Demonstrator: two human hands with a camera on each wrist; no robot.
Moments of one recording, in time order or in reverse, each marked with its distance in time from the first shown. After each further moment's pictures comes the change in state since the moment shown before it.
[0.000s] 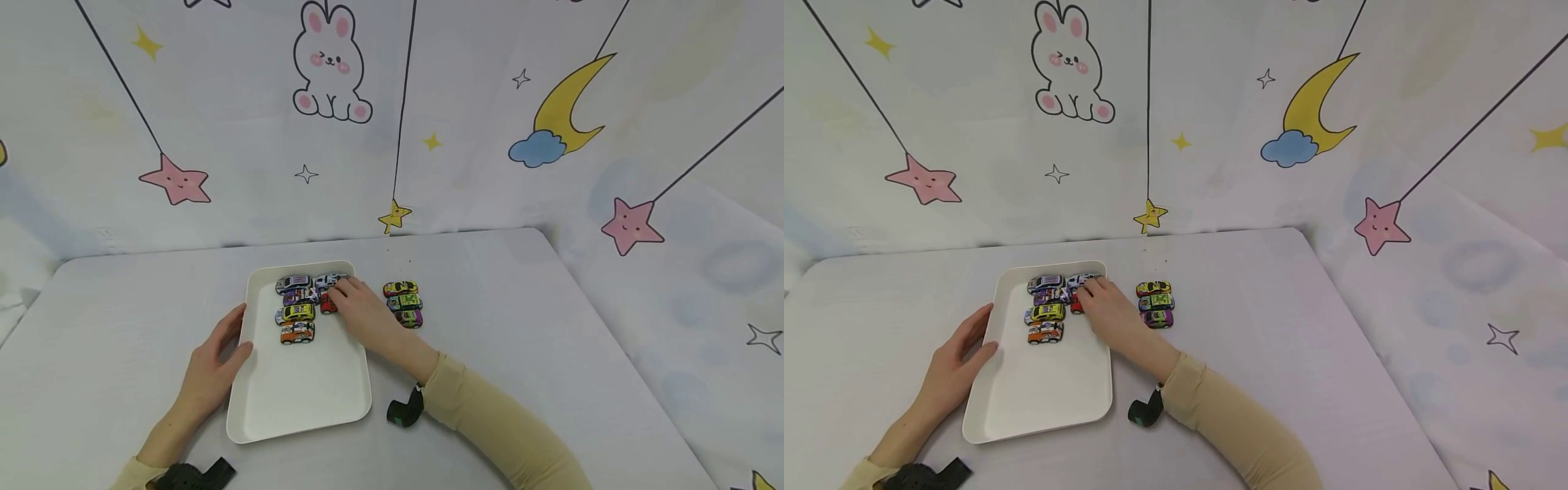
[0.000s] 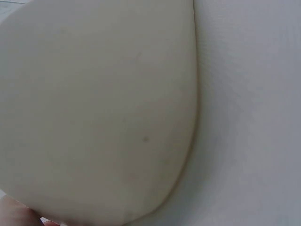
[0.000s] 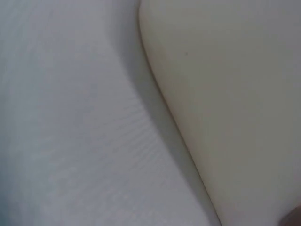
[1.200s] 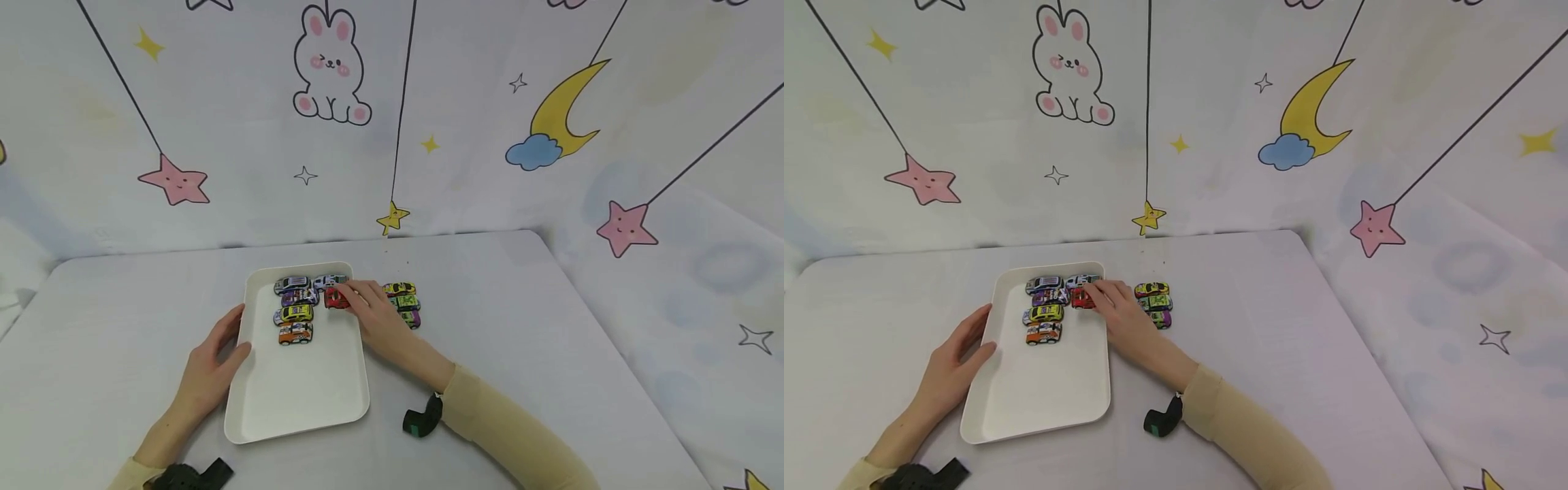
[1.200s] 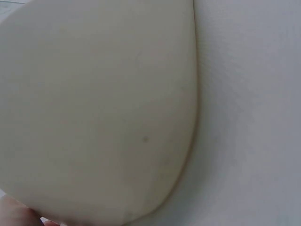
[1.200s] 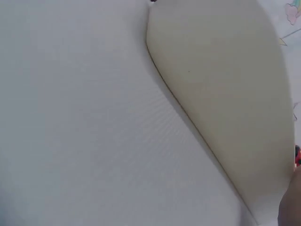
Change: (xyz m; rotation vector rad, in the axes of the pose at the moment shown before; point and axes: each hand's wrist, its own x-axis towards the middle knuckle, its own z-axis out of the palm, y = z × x) left_hand 0.000 0.000 -0.001 0.003 0.009 0.021; right_hand -0.029 0.017 0.017 0.182 0.420 -0.102
